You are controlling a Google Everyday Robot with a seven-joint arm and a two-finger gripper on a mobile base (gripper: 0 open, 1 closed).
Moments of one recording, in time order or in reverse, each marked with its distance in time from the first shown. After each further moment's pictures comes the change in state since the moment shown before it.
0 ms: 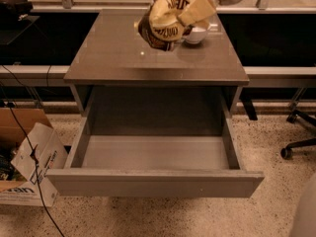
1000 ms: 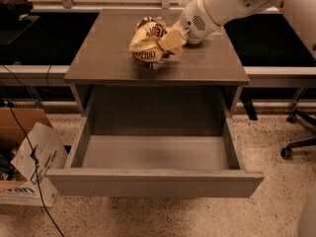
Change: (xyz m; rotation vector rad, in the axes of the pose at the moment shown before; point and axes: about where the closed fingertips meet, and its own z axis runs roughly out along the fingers) arm 0.024 -0.011 0.096 0.031 -0.024 0.107
